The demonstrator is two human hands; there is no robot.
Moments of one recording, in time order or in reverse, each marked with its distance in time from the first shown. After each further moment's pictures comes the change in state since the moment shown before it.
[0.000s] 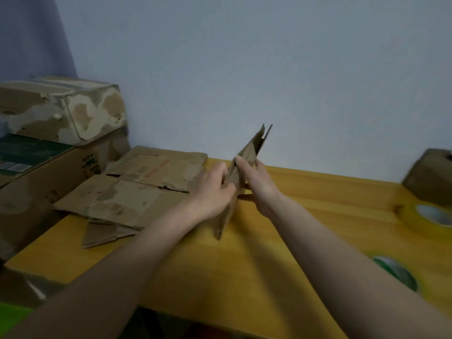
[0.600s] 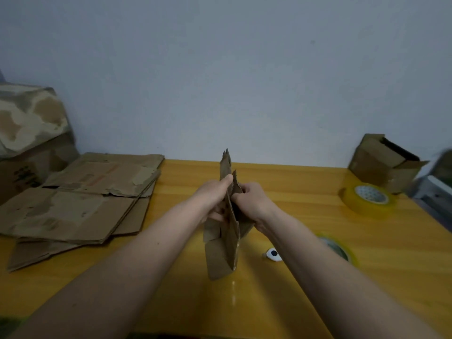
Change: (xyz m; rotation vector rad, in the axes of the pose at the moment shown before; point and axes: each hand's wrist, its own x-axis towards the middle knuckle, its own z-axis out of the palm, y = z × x) left_hand 0.031 0.078 0.102 -0.501 -0.313 -0.514; right_hand -0.046 0.014 -0.109 -0.367 0.052 0.053
